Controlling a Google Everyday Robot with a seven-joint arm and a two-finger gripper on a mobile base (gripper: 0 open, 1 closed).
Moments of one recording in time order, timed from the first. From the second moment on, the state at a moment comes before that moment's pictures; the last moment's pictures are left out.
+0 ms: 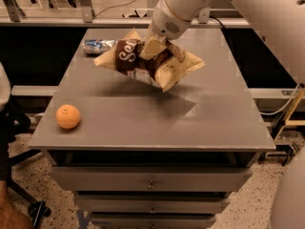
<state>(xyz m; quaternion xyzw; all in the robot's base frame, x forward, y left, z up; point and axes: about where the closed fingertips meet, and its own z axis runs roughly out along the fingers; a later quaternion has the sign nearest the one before) 0.638 0.007 0.934 -0.67 0.68 0.10 0.28</state>
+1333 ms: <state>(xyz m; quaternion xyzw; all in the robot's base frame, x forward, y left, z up) 0.619 0.098 0.936 -0.70 0.65 0.10 0.28</state>
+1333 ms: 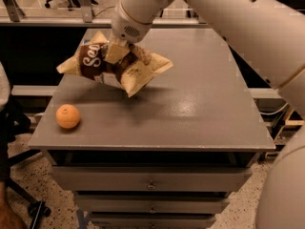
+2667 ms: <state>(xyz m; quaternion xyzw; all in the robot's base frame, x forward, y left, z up) 0.588 0.148 0.929 -0.72 0.61 0.16 0.28</state>
